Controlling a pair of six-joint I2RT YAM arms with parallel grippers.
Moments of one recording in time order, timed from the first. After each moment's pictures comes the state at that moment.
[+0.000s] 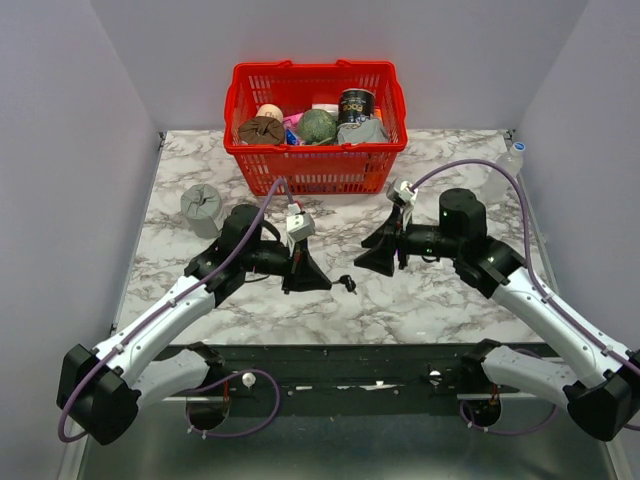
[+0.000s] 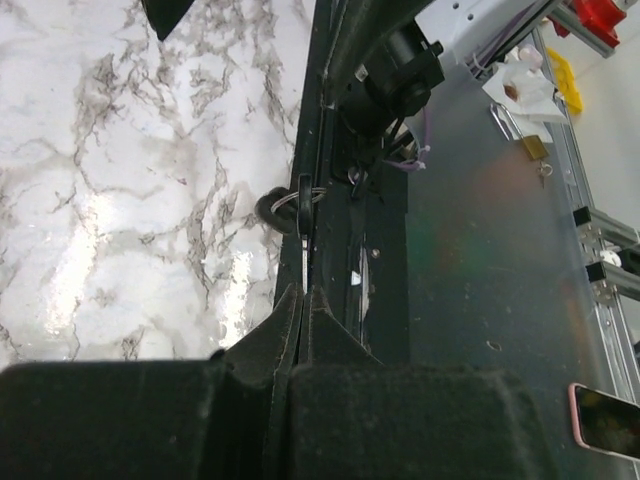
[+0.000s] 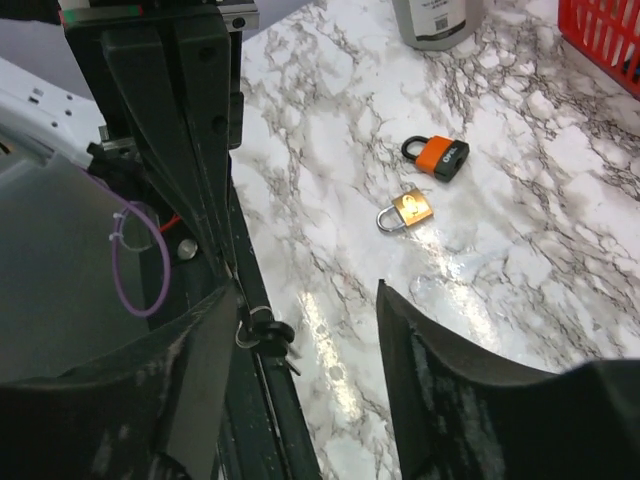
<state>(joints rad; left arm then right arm) -0.59 1.01 0.75 -0.12 0.99 -0.16 0.61 1.01 0.92 -0.22 -0.68 0.11</state>
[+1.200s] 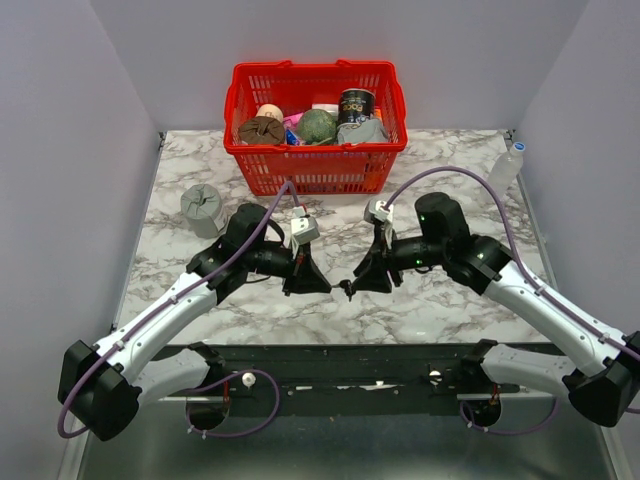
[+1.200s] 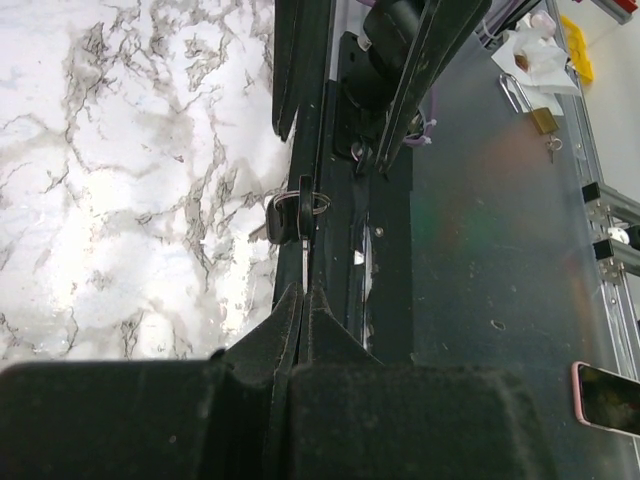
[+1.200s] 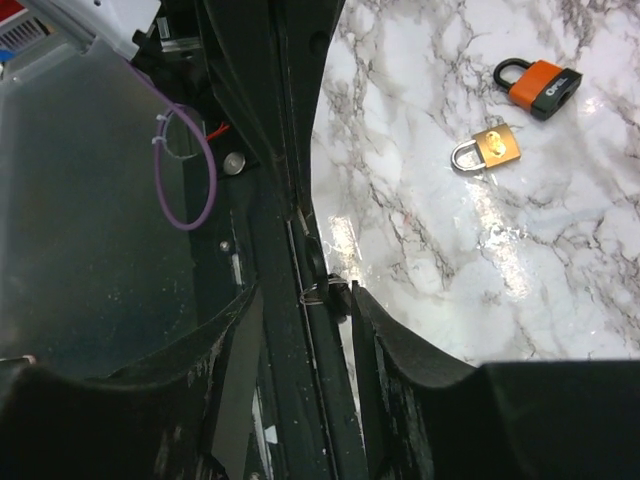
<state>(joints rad) -0.61 1.04 0.79 -0.24 0.98 -0.08 0.71 1.07 1.00 -0.47 -0.73 -0.02</state>
